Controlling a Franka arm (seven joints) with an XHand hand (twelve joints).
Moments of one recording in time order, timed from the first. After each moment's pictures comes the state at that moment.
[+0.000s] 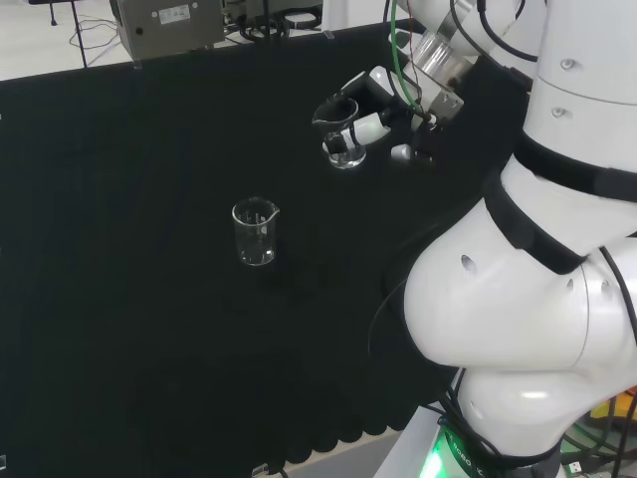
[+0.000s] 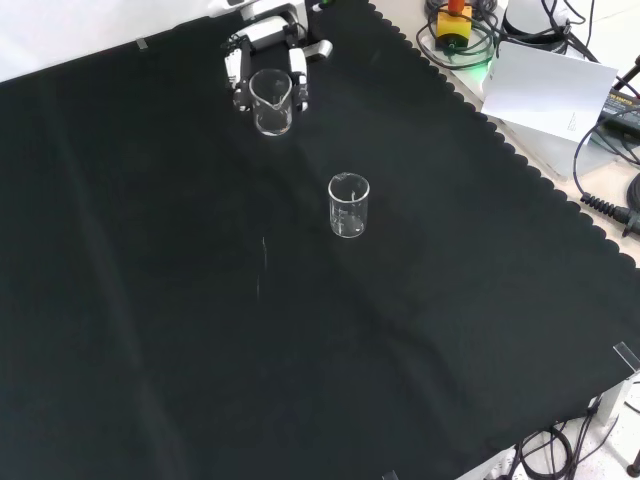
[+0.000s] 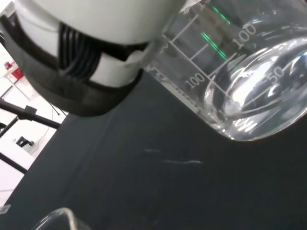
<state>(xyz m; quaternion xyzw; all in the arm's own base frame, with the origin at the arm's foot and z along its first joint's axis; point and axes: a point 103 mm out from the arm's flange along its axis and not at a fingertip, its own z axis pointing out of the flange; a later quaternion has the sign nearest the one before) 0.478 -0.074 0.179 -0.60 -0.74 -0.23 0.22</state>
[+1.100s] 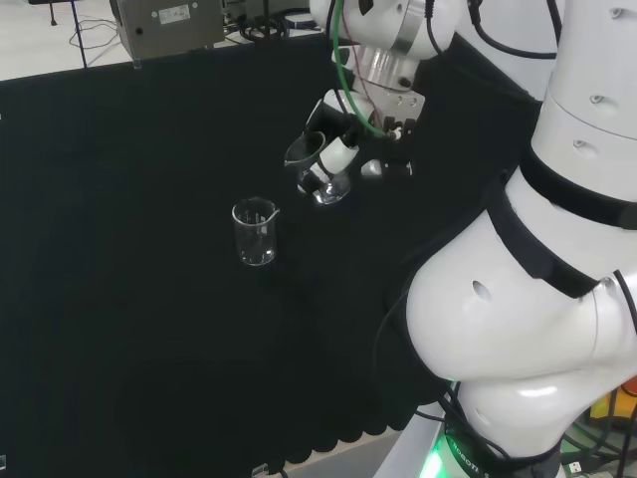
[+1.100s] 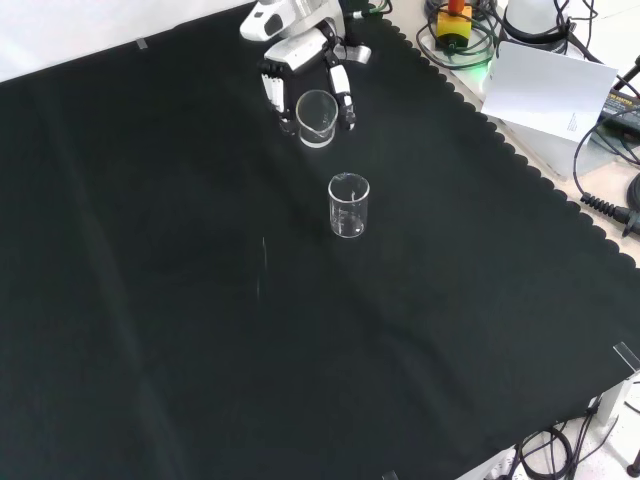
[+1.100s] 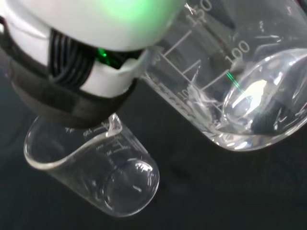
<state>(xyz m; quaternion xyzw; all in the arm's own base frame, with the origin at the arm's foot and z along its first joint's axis) 0.437 -0.008 0.182 -0.62 -0.76 -0.07 0.20</state>
